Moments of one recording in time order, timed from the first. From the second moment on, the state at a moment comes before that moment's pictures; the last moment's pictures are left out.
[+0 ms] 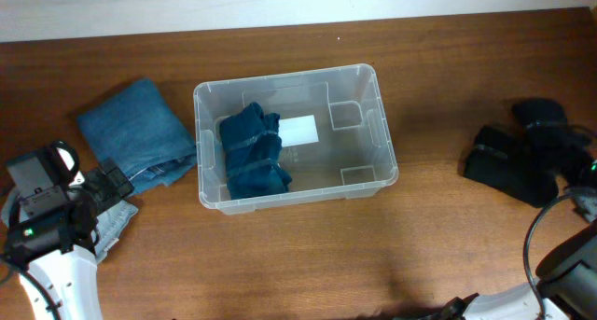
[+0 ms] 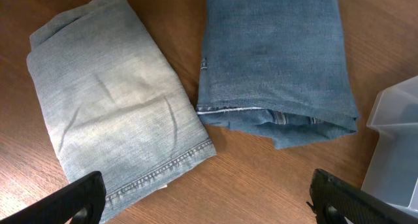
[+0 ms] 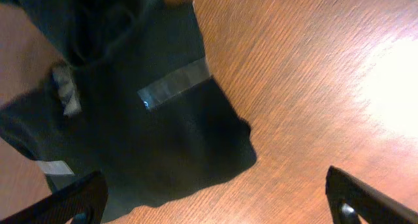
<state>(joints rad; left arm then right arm) 0.39 1.15 1.04 -0.84 -0.06 -0.16 -0.89 1.78 1.29 -0.86 -0.19 0.18</state>
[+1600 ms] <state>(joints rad) 0.39 1.15 1.04 -0.84 -0.06 -0.16 0.28 1.90 1.54 -0.99 -0.31 -0.33</state>
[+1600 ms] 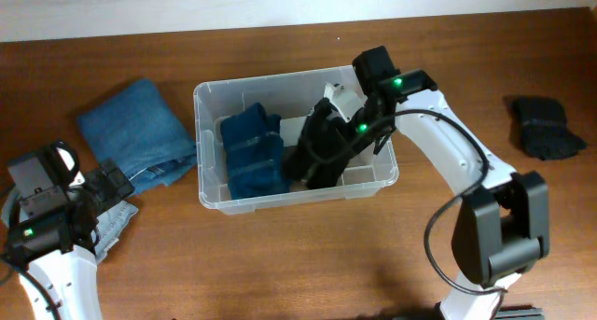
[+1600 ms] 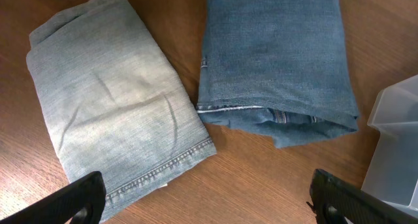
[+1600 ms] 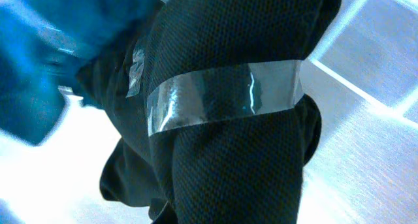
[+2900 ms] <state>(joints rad) 0.39 1.15 1.04 -0.85 -0.06 -0.16 -0.76 2.15 1.80 -1.04 -0.24 0.08</state>
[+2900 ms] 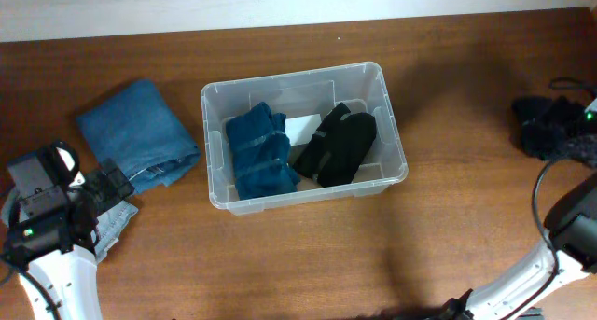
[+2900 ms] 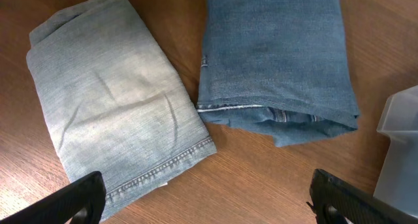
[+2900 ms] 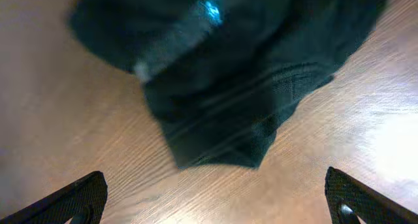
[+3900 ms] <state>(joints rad) 0.39 1.15 1.04 -0.85 -0.06 -0.16 -0.74 2.28 1.78 -0.89 -0.42 0.05</state>
